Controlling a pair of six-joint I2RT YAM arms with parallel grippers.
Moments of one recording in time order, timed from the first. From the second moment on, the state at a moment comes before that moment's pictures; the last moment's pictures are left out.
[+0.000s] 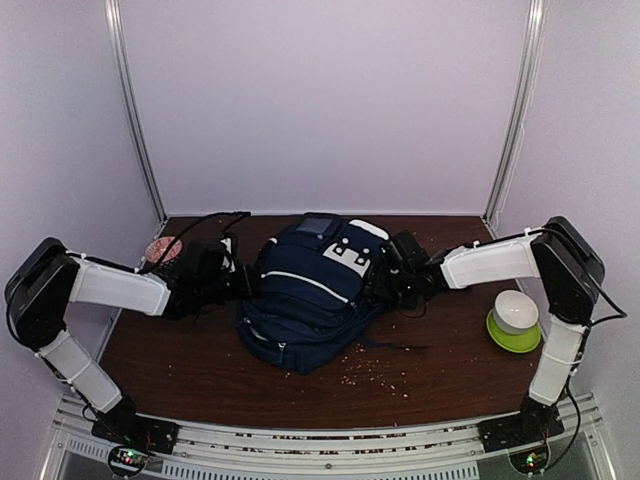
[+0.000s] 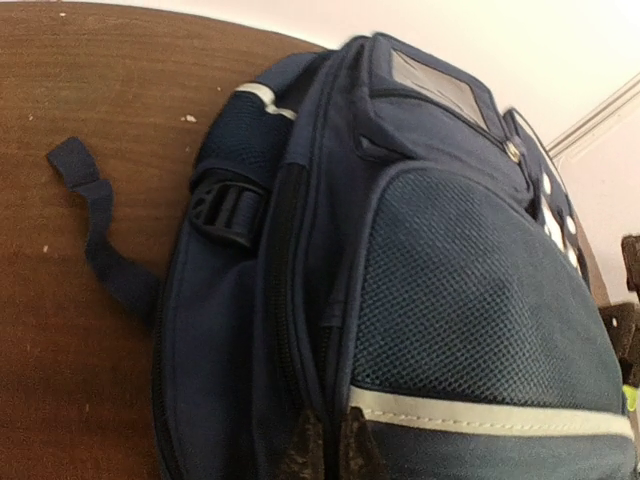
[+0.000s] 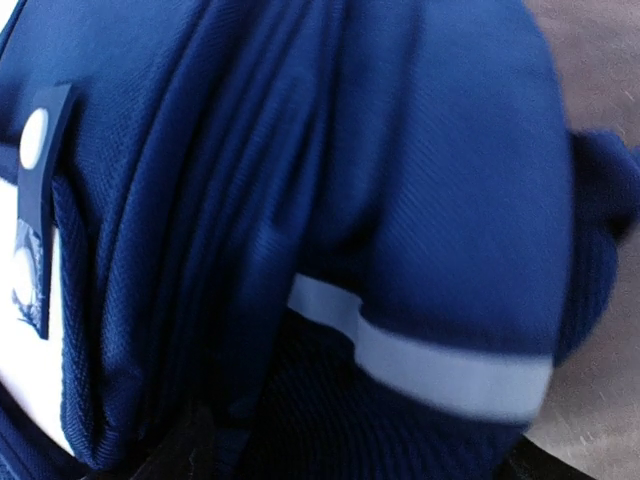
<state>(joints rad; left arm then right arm) -0.62 1.59 0.73 0.33 -0.03 -0.64 0.70 1.83 1.09 -0.16 0.16 0.89</state>
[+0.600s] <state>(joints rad) -1.01 1.32 0.61 0.06 -0.25 -0.78 0.69 1.90 1.42 -0.22 0.13 0.67</state>
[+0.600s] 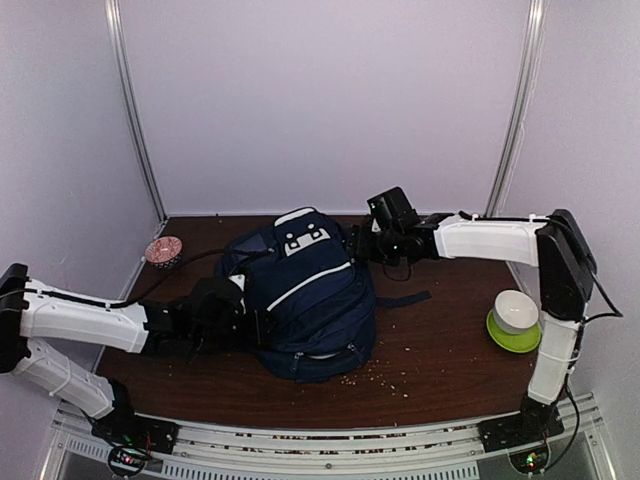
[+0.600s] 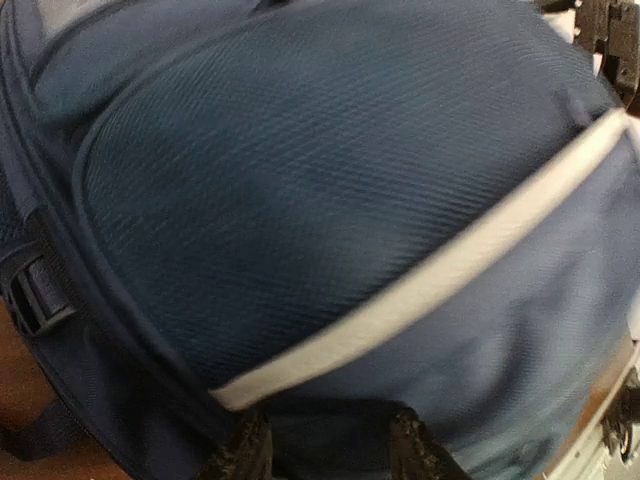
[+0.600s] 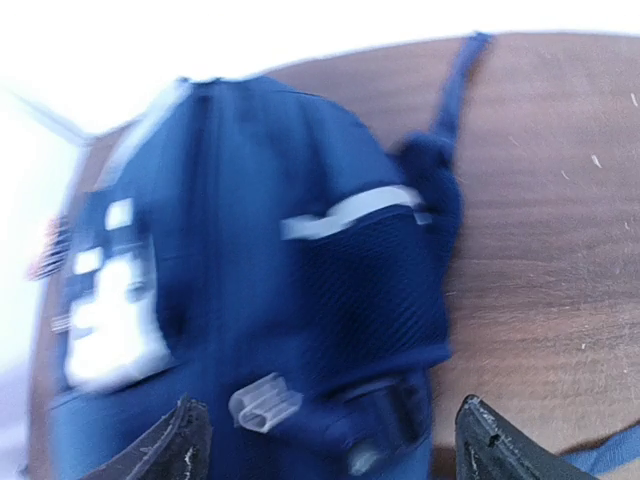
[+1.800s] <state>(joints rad) -1.07 0.94 0.56 -0.32 -0.31 -0.62 0.87 1.50 0.69 0.32 -0.03 1.13</state>
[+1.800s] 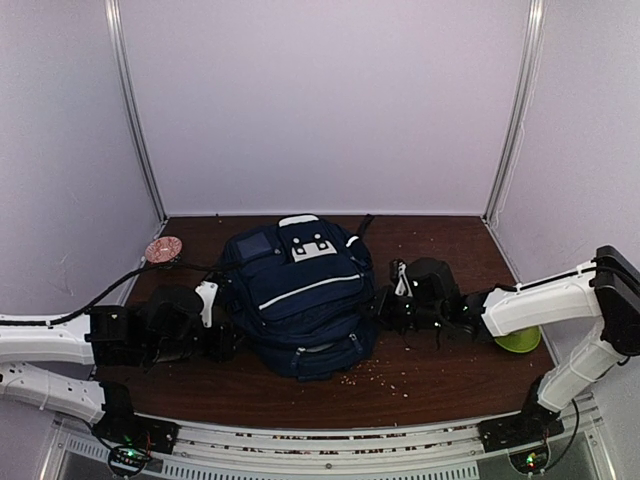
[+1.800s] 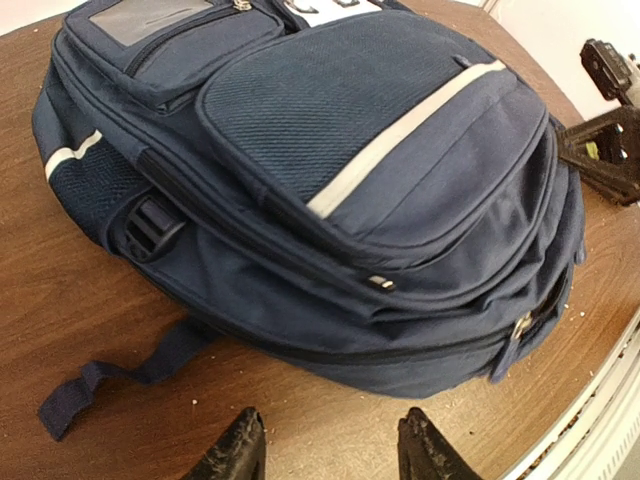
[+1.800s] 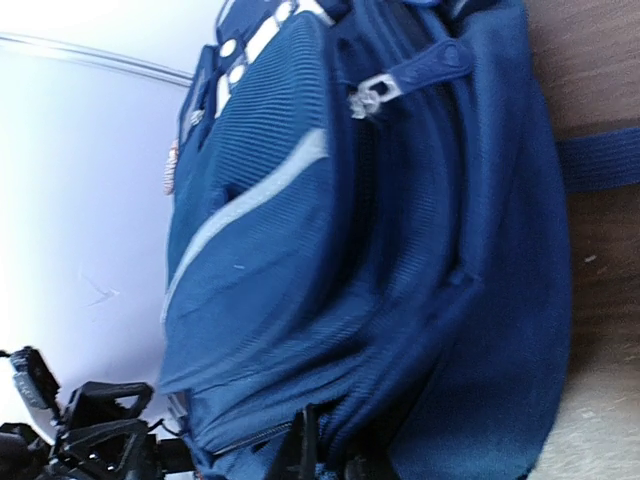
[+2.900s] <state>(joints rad) -1.17 1.52 0.93 -0.20 -0.16 -0.10 1.04 0.93 0.56 -0.15 0.40 0.71</state>
